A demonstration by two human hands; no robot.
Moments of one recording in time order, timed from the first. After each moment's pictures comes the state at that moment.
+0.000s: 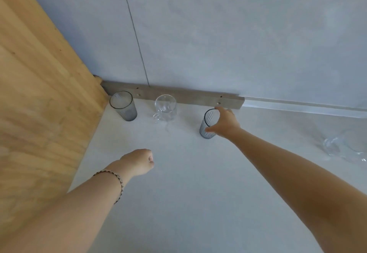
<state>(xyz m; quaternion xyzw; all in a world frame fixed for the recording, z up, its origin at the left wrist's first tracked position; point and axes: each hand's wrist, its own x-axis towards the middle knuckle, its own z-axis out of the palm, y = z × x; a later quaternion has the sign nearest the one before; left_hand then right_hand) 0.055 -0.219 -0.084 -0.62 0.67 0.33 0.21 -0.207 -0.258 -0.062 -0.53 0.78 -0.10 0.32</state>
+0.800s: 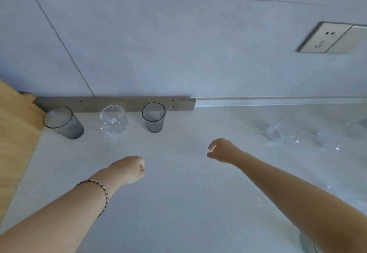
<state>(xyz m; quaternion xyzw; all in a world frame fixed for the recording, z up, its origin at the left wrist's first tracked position) -0.045 -0.227 -0.087 -0.53 0.75 0.32 0.24 -0.322 -0.173 -0.075 -0.48 0.79 0.03 0.37</state>
